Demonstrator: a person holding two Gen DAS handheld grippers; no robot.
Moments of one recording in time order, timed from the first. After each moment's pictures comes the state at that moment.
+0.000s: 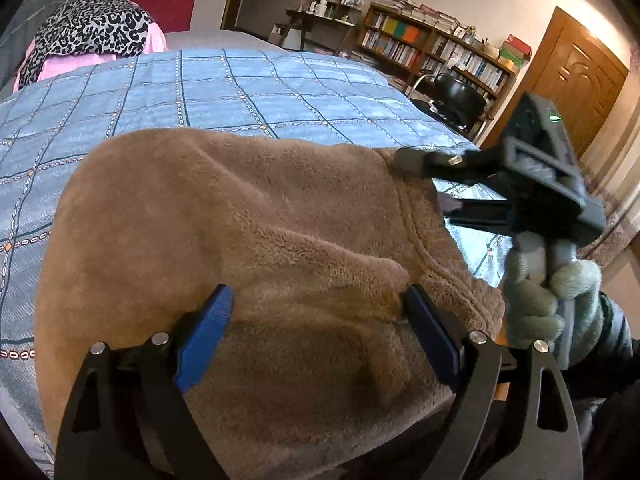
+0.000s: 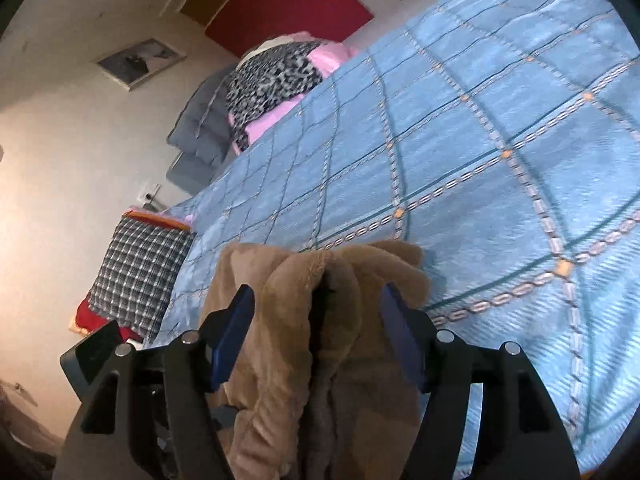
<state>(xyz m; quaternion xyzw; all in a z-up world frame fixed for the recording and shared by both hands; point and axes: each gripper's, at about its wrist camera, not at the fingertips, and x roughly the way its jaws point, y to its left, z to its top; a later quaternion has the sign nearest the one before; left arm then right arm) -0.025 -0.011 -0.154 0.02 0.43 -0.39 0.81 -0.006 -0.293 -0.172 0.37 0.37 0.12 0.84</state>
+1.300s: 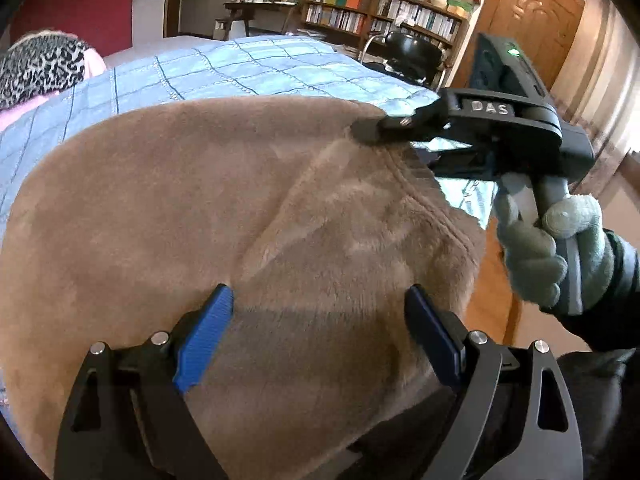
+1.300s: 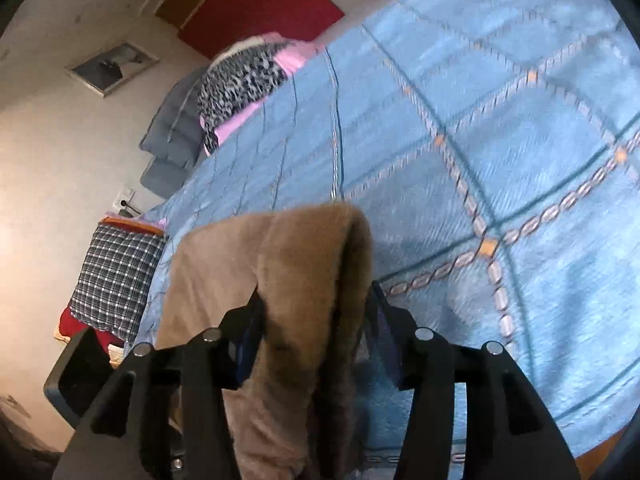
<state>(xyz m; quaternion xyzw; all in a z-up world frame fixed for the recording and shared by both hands) -0.056 -0.053 -0.165 0.10 0.41 -0.46 0.78 -0.038 -0.327 -0.178 0.36 0.38 0.06 0.85</state>
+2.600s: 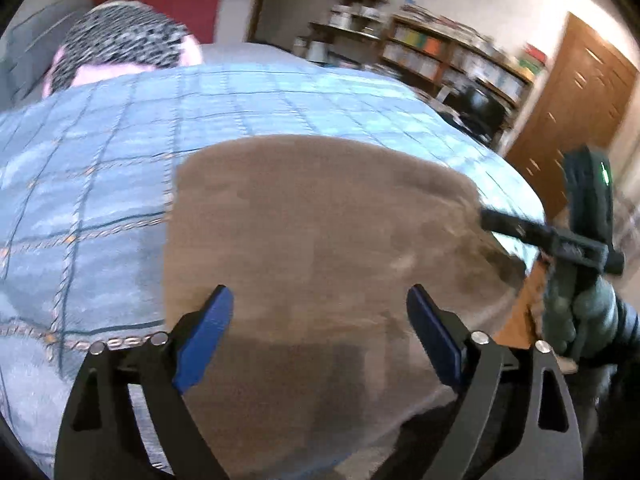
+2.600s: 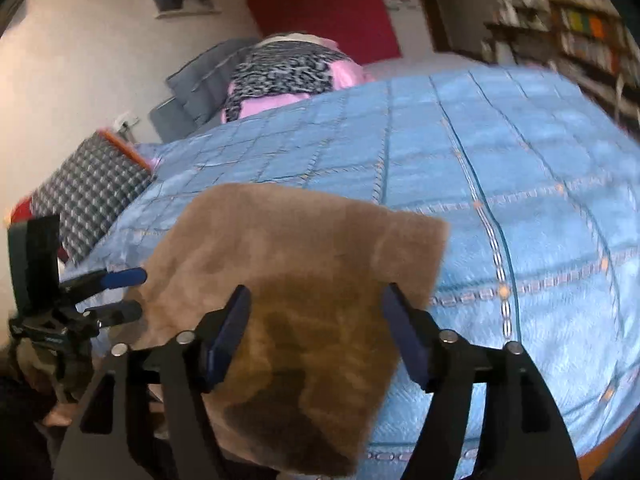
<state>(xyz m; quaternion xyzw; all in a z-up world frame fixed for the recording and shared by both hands) -0.002 0.071 -0.144 0.01 0.41 -0.34 0.85 -0.059 -0.260 -0.146 0.18 0.37 0.06 0.91</state>
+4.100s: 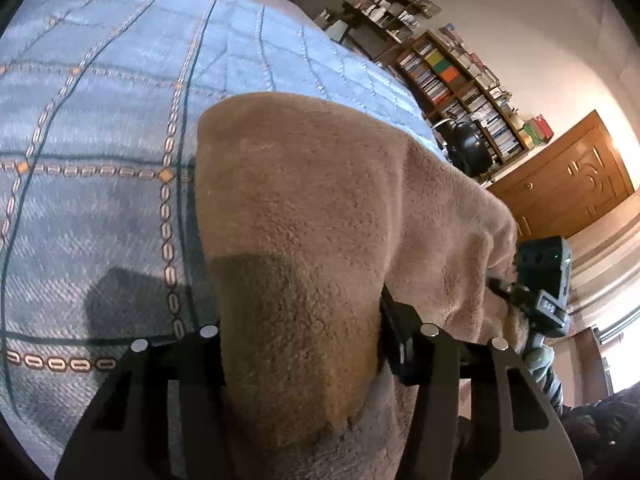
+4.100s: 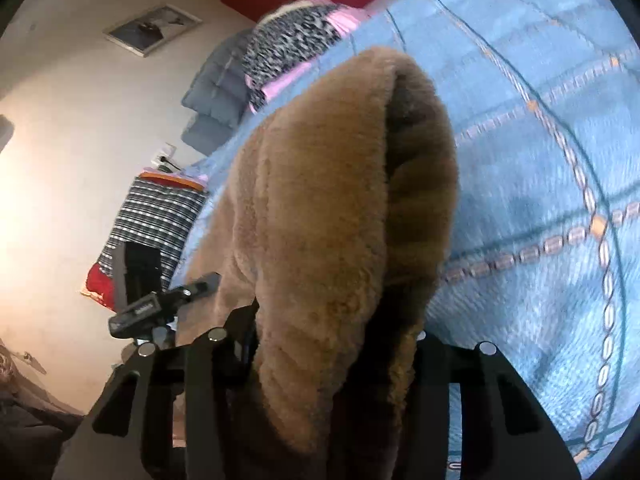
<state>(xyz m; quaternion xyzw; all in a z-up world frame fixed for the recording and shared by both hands) 0.093 0.073 -0.188 -0.15 0.50 -0.38 0.76 -0.002 -0.275 -0.189 0.35 0.40 0.18 0.83</state>
